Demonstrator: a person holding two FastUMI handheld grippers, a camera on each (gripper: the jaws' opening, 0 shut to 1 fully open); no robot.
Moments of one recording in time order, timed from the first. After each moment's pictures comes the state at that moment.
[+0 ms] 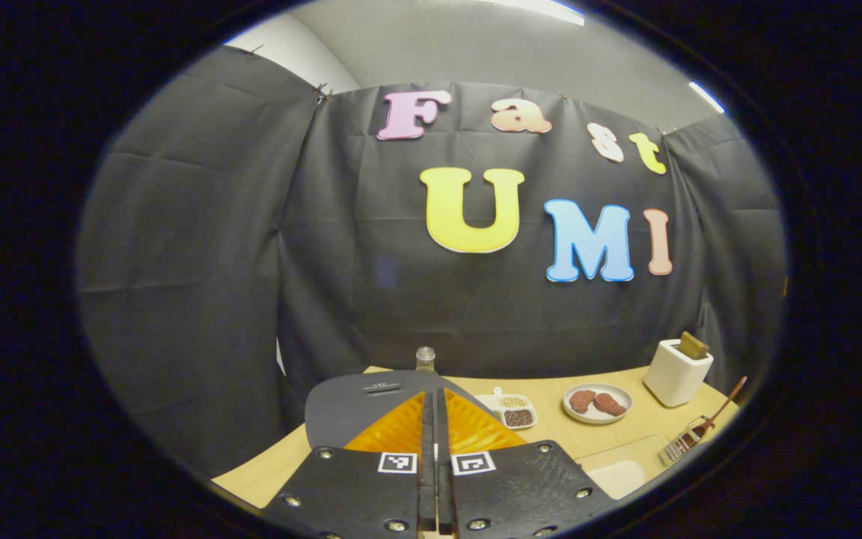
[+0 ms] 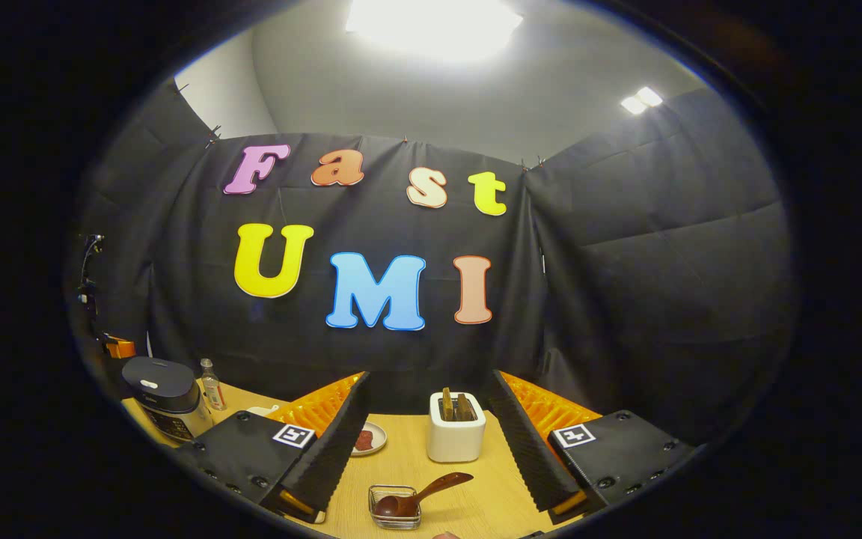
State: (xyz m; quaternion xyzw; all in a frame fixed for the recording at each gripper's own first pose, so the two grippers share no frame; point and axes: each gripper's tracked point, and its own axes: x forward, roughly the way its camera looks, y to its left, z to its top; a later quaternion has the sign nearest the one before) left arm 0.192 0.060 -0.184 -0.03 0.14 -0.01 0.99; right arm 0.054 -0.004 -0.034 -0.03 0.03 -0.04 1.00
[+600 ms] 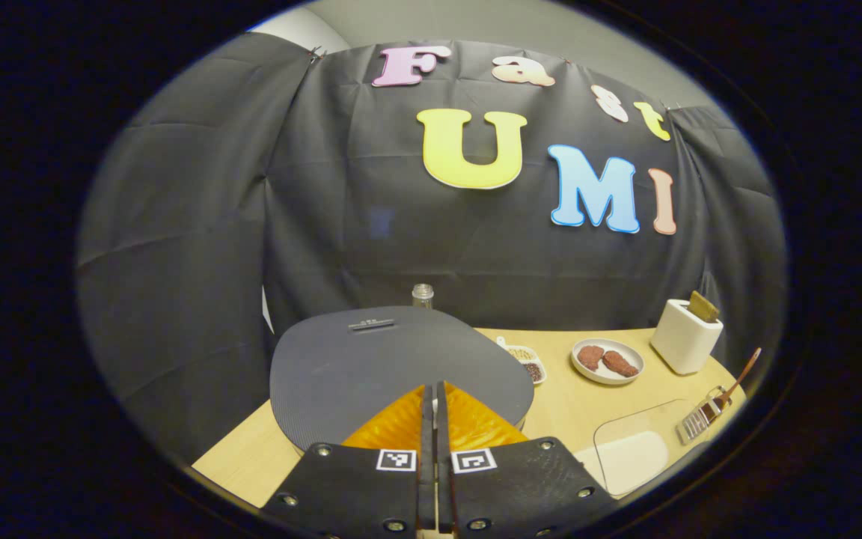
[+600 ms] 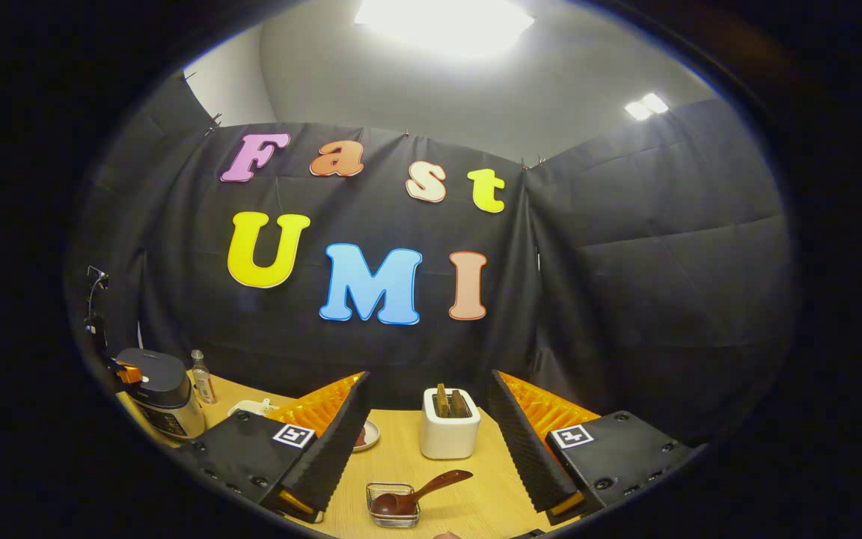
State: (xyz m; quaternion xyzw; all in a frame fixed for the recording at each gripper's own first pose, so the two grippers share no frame) left arm 0.198 0.055 -0.276 -0.03 0.21 -0.02 0.98; right arm 0.055 -0.004 -0.039 -0.05 0.05 -0.06 1.00
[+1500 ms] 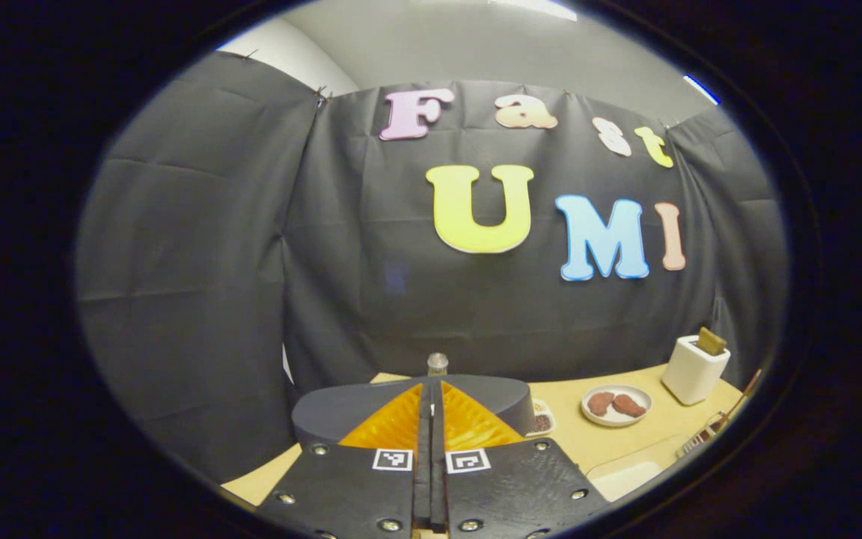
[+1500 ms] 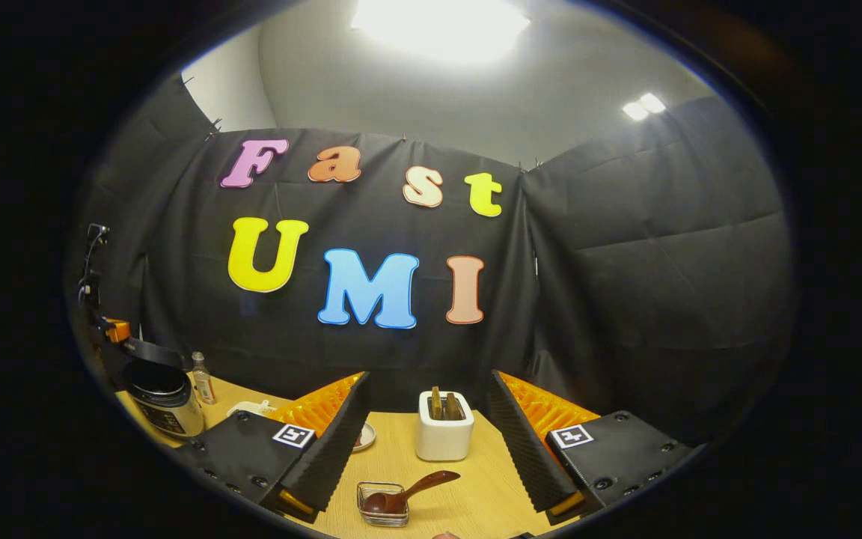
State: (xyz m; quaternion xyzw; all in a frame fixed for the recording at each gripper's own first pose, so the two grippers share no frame) left arm 0.215 0.077 -0.153 -0.02 0.08 0.02 1.00; right arm 0.048 -0.018 -0.032 -0.04 0.04 -0.05 1.00
